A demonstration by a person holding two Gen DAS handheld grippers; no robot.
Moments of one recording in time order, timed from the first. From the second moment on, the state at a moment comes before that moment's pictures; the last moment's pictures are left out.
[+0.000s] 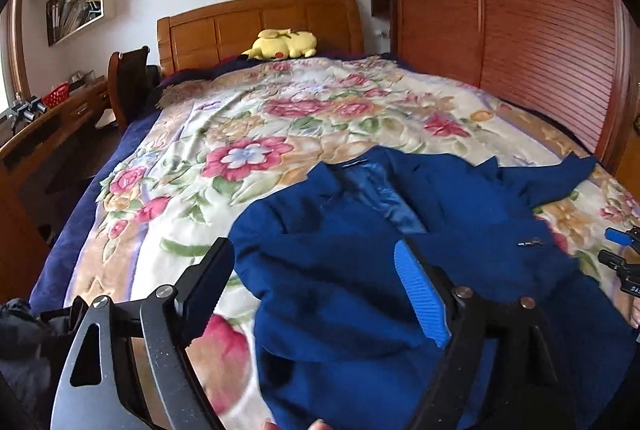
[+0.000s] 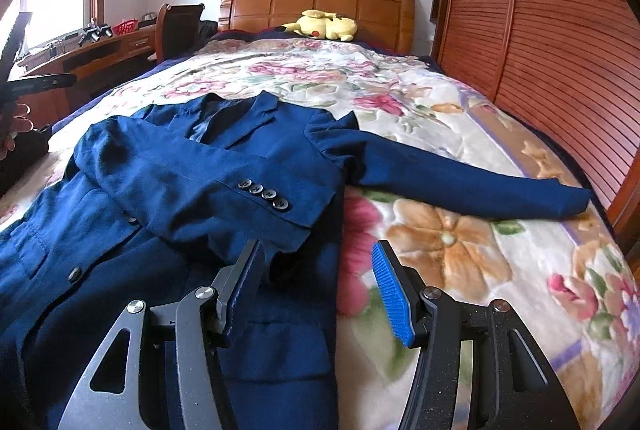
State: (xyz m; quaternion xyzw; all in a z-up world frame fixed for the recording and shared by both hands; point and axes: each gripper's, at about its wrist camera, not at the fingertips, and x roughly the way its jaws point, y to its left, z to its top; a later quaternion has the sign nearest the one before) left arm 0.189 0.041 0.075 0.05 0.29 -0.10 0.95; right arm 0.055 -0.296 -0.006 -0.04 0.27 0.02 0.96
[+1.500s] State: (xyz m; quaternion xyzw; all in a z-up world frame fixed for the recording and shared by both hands) left arm 0.094 -0.071 -0.011 0.03 0.26 -0.13 0.96; right arm 0.145 -0.488 -0.006 0.03 0.32 -0.14 0.94
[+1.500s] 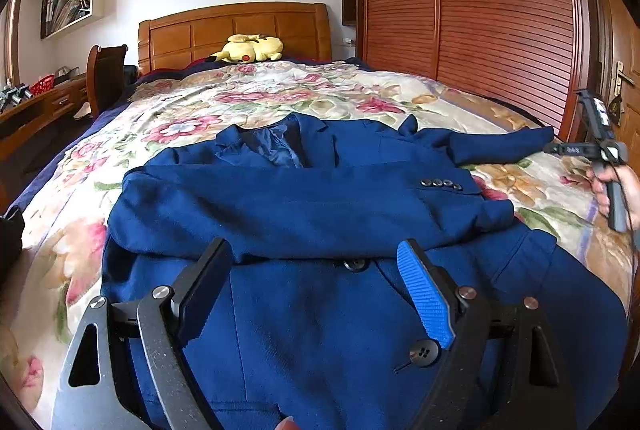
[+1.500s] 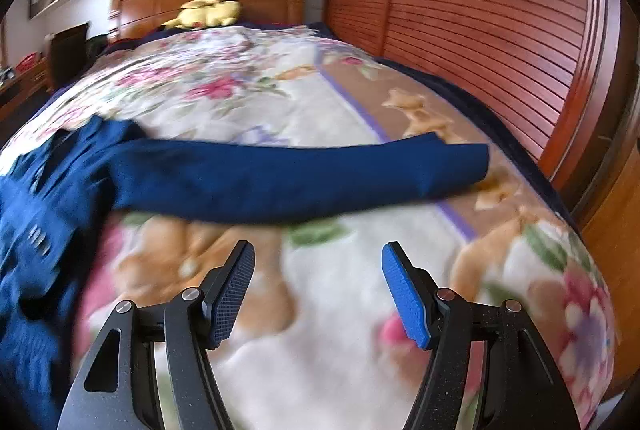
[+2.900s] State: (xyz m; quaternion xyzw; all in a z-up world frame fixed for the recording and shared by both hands) left arm 0.092 -0.072 -0.014 0.03 0.25 -0.14 0.96; right arm 0.222 -0.544 0.013 -0.02 0.30 -0.23 0.93
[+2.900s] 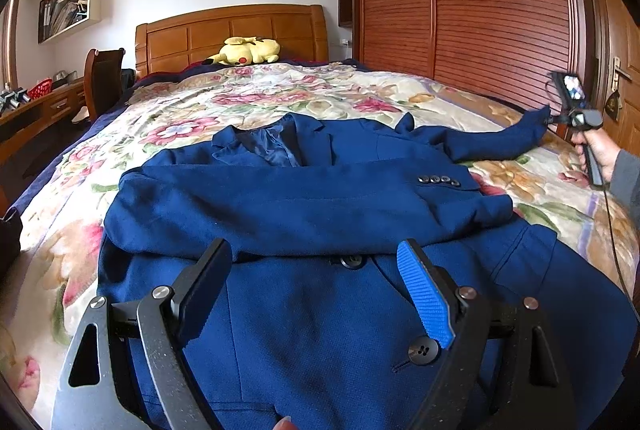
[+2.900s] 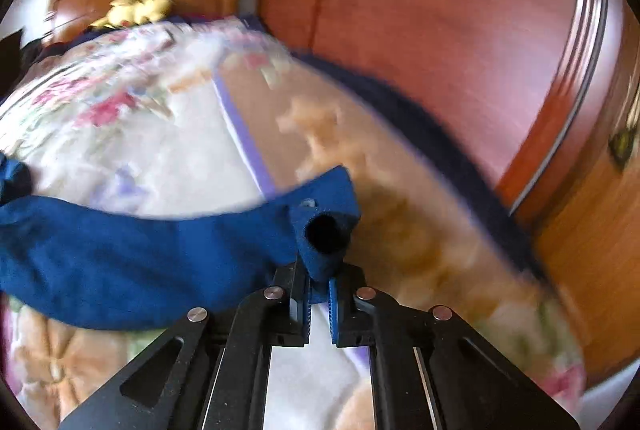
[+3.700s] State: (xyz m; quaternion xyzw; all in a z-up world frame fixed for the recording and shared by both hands) left arm 0.058 -0.037 0.008 0.03 0.24 -0.14 0.96; right arm 0.080 -0.384 0.199 -0.15 0.13 -0.18 0.96
